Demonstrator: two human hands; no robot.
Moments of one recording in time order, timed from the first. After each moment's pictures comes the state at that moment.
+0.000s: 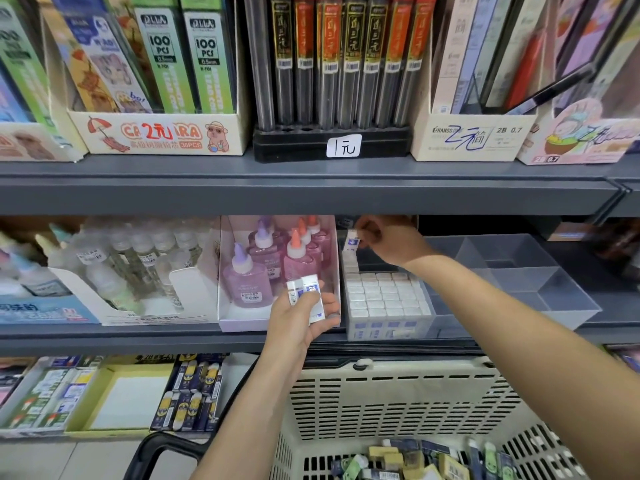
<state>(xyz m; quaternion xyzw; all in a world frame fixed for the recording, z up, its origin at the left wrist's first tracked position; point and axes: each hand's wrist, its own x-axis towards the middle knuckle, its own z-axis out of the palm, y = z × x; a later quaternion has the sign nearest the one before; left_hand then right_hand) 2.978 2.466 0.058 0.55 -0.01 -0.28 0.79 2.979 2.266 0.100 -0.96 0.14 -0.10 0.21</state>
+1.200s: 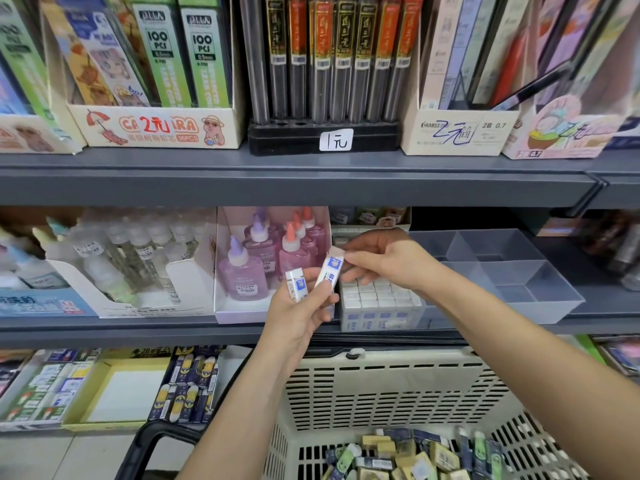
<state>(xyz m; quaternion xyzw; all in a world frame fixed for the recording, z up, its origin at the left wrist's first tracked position) 2.969 2.466 0.059 0.49 -0.07 -0.29 0.82 2.926 2.307 0.117 -0.78 0.11 -0.04 0.61</state>
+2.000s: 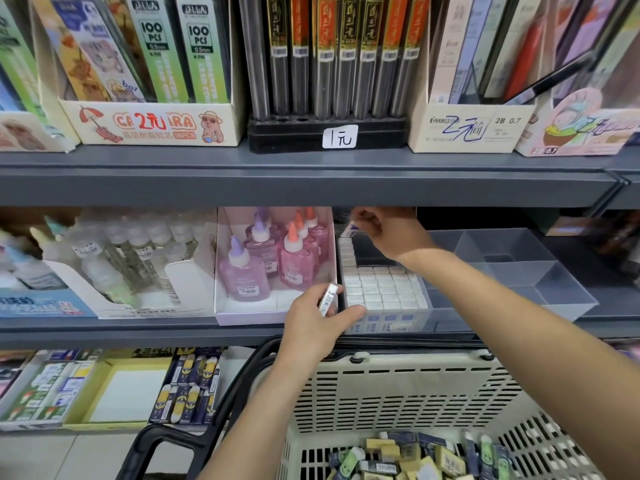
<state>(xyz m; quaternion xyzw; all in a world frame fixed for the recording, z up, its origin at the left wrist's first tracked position) 2.967 2.456 0.041 0.78 -0.19 -0.17 0.57 2.970 2.271 0.107 -0.96 0.10 -0.17 0.19</state>
